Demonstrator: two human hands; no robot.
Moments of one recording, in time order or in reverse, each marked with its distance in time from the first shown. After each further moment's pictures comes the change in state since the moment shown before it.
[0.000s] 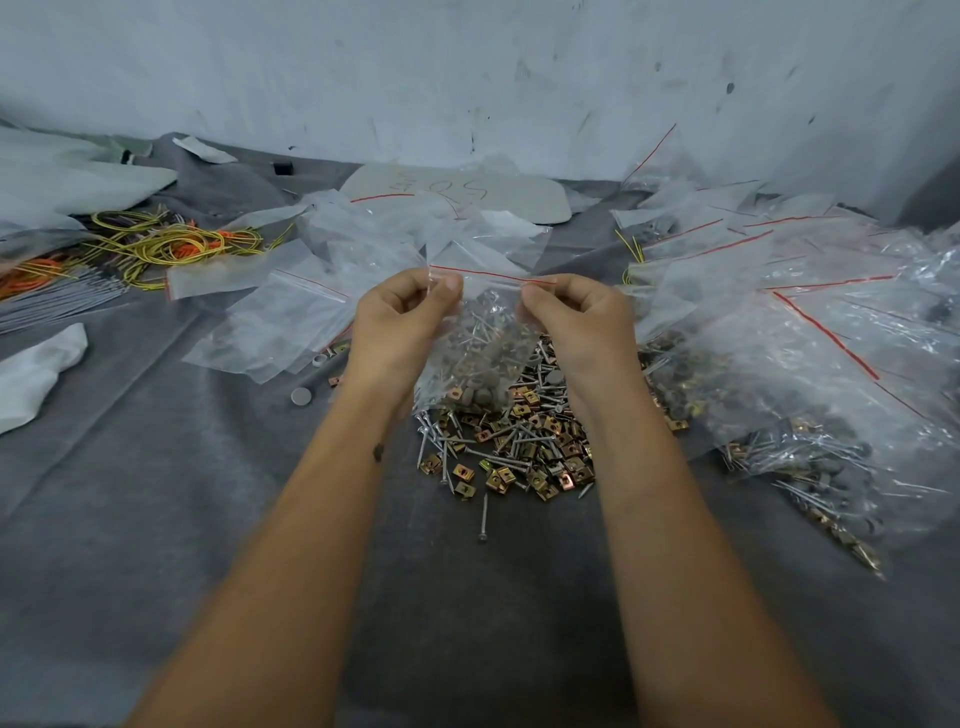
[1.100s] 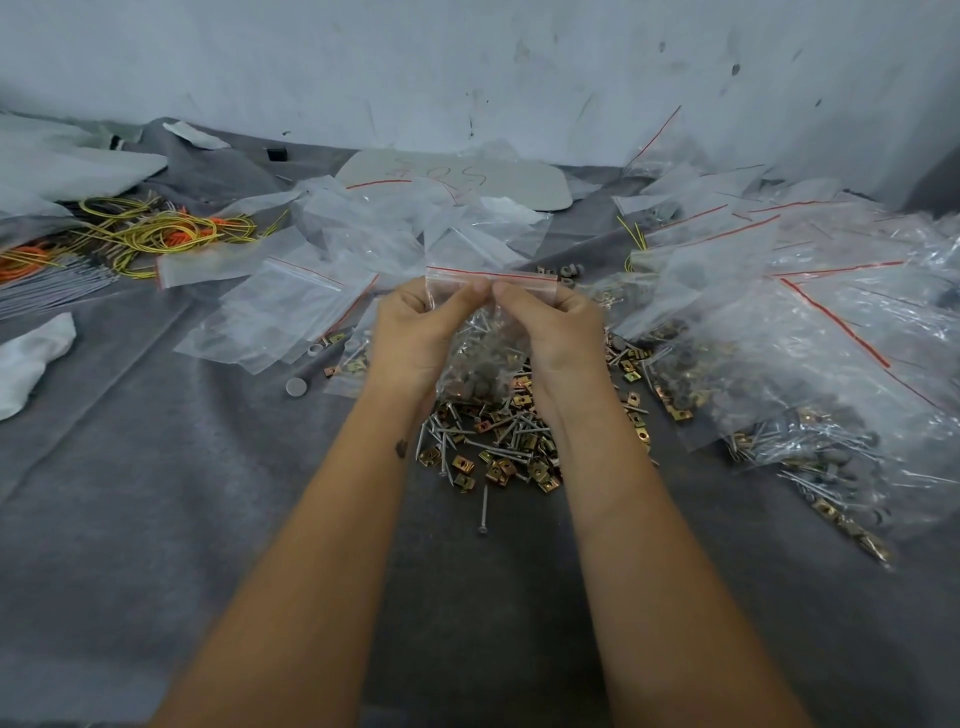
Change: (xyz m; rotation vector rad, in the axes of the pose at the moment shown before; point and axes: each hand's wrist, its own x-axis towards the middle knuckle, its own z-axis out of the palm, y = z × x) left_hand -0.003 -0.016 0.016 -0.186 -0.067 0.010; right_hand -0.007 0.014 0.021 0.248 -0.012 0.086
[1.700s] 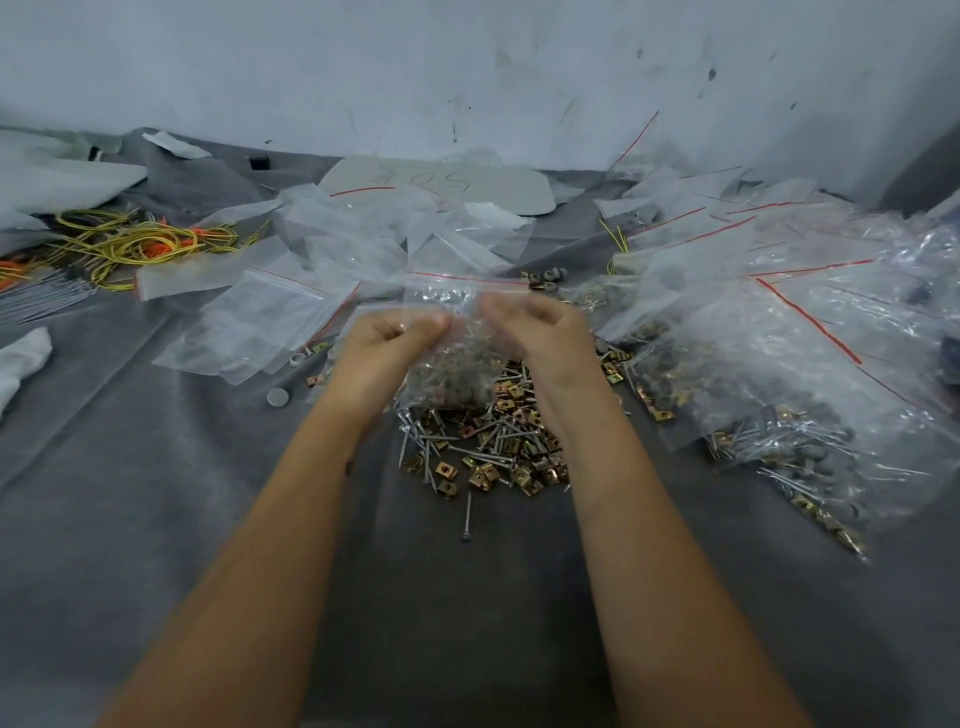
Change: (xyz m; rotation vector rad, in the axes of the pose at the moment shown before) left_hand -0.005 0.002 -0.027 0.305 -0.108 -0.099; right_hand 0.001 0.000 -0.022 -0.149 -0.136 0.064
